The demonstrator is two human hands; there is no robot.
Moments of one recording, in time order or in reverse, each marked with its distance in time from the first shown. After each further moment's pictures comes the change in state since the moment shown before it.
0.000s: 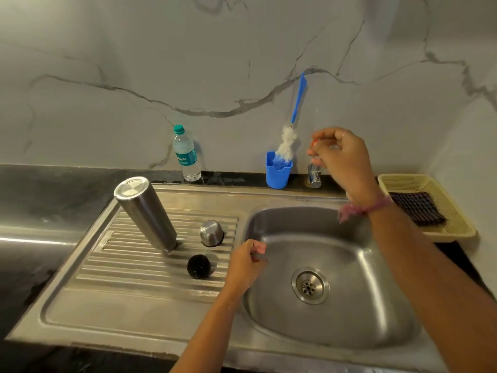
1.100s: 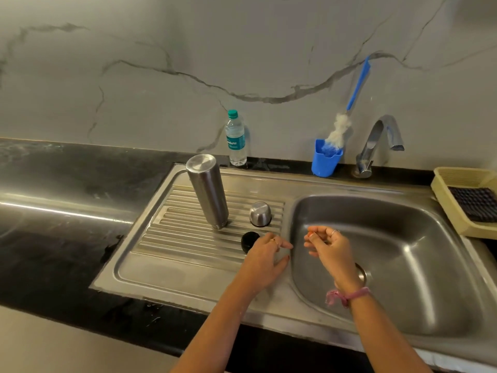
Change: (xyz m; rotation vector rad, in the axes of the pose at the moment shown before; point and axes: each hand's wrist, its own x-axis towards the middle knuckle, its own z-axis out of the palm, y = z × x) left_hand -0.058 -0.024 -0.086 0.381 -0.096 0.361; right_hand -0.165 0.114 0.114 0.122 -0.115 0.375
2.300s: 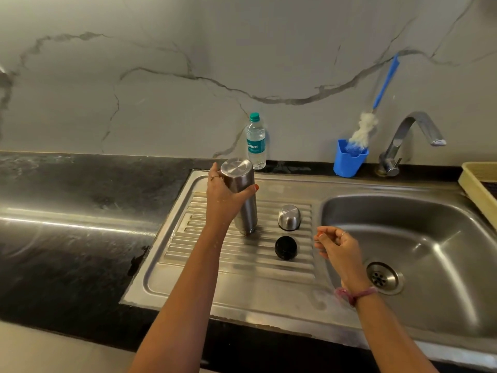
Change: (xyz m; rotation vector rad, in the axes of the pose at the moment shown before) left_hand 0.052 -0.051 -0.168 -0.286 0.479 -0.360; right_hand -0.009 0.002 0.073 0.104 0.053 0.000
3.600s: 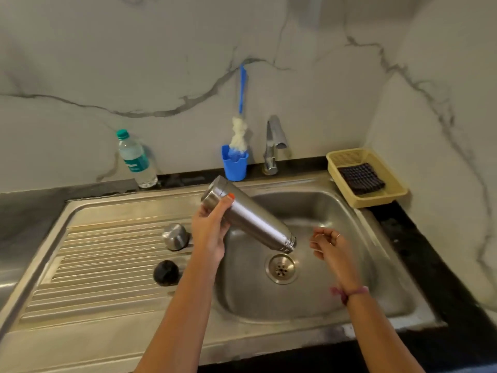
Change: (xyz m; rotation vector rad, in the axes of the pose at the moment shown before) left_hand -0.094 0.098 0.207 -0.837 -0.203 -0.473; right_hand 0.034 0.012 -0.242 -0.015 0.296 0.103
